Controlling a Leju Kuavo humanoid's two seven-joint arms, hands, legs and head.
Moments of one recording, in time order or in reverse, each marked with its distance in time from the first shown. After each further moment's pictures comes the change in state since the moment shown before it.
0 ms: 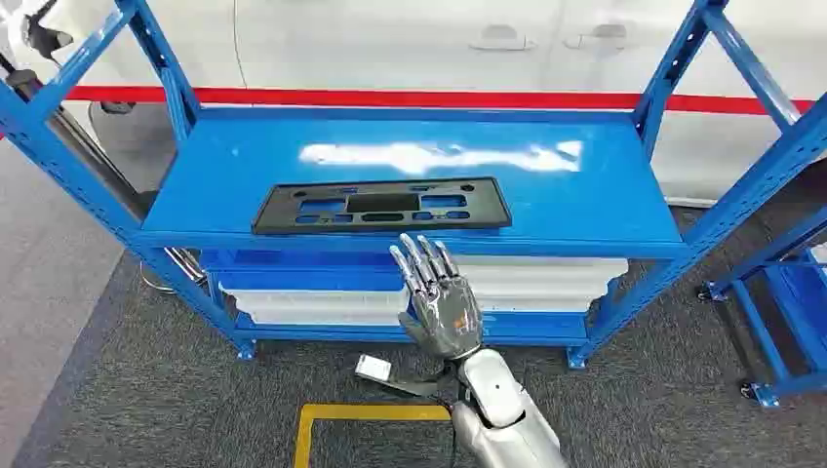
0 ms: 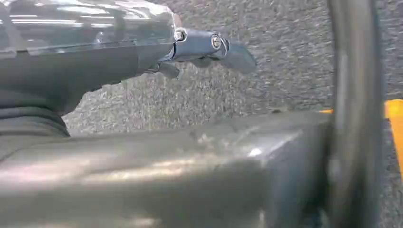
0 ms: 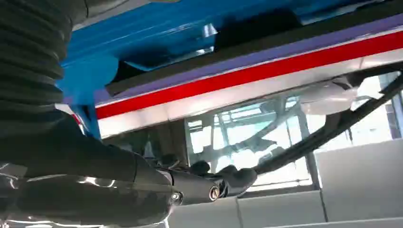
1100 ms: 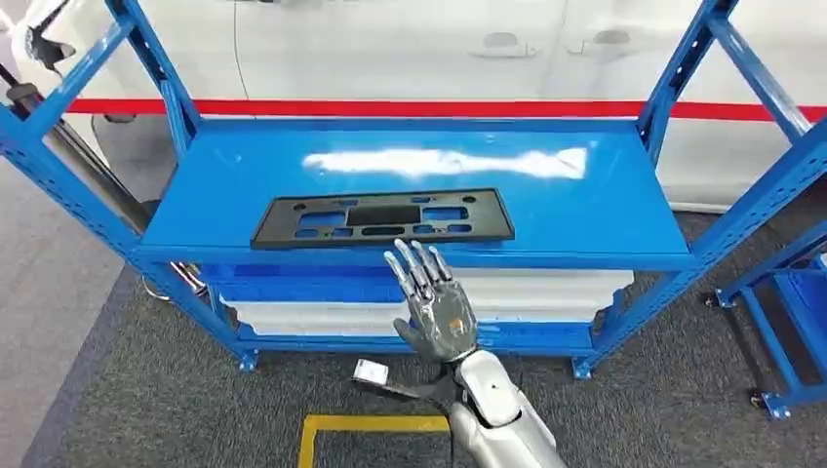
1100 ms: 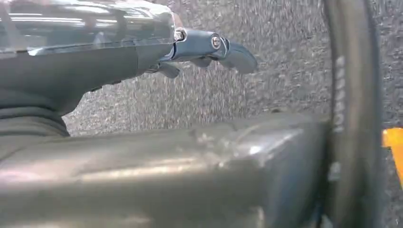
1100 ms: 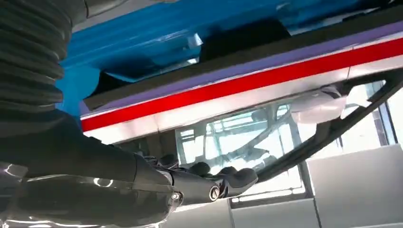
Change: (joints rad) left arm -0.002 0.047 0.003 0.001 -0.039 0.000 0.019; right arm -0.006 0.003 0.011 0.048 -0.054 -0.004 -0.045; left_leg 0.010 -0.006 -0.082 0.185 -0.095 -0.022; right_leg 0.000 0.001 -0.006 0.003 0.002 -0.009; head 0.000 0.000
